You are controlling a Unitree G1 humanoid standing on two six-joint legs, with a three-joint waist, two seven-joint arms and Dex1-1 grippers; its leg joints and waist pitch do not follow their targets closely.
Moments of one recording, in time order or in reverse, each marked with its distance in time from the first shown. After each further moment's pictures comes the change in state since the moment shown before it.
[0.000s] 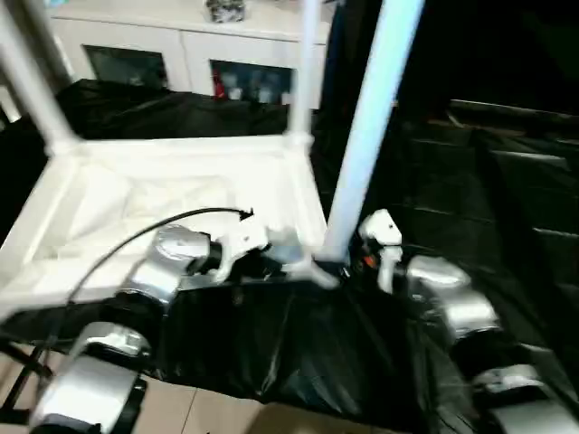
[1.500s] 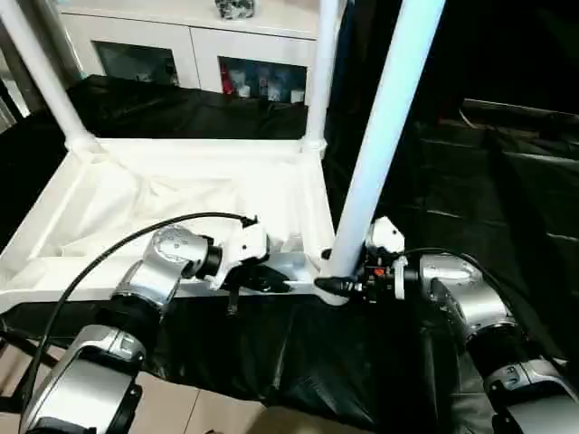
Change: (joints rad) left arm 0.004 0.084 -0.031 0.016 -0.062 -0.126 -0.292; right arm -0.013 -0.154 0.105 -0.032 0.039 -0.008 0.517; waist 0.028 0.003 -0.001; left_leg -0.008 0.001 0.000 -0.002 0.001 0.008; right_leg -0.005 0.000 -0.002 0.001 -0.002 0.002
